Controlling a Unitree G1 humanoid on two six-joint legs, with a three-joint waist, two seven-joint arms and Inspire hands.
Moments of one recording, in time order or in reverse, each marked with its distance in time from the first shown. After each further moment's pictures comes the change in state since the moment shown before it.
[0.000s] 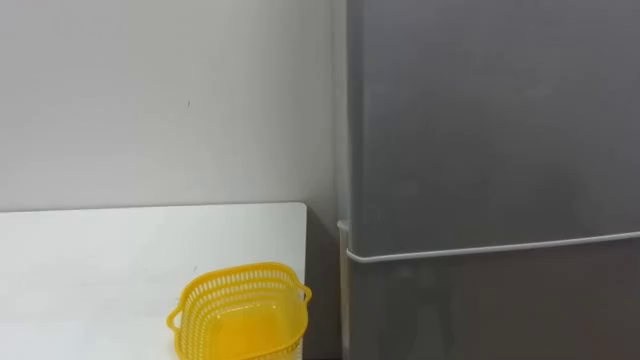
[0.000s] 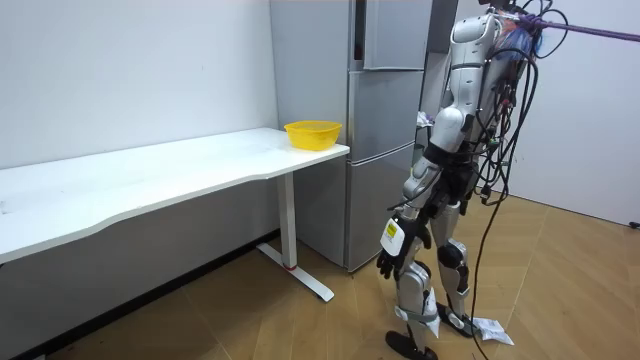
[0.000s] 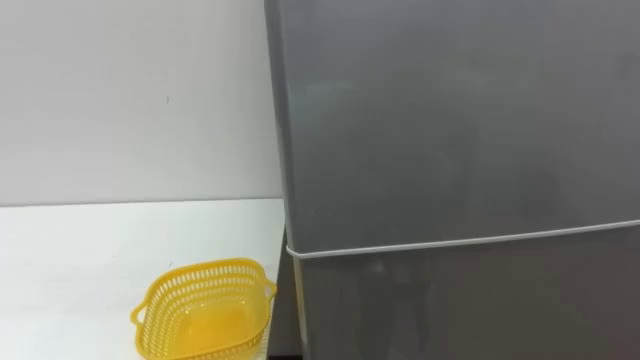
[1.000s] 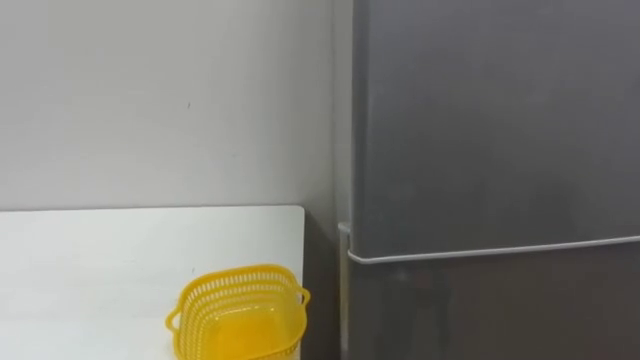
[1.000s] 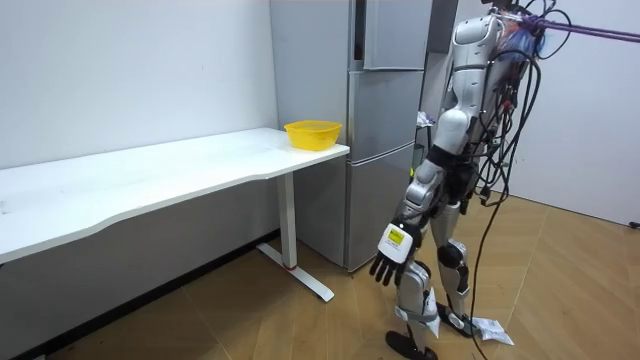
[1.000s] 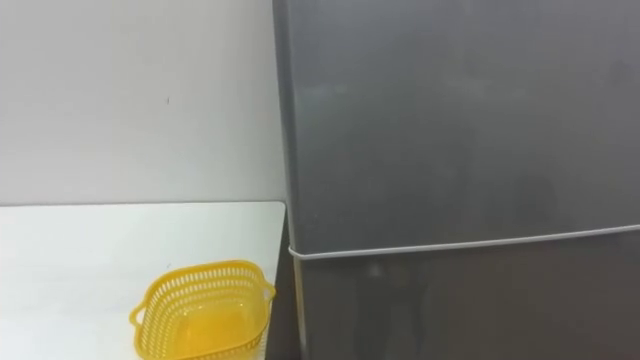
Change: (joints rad) left arm 0.023 0.002 0.131 0.016 -0.364 -0.014 0.163; right arm 0.010 0.001 -0.015 -0.001 0.002 -0.008 0.014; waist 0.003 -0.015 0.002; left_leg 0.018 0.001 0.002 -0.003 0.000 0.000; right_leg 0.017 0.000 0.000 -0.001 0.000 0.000
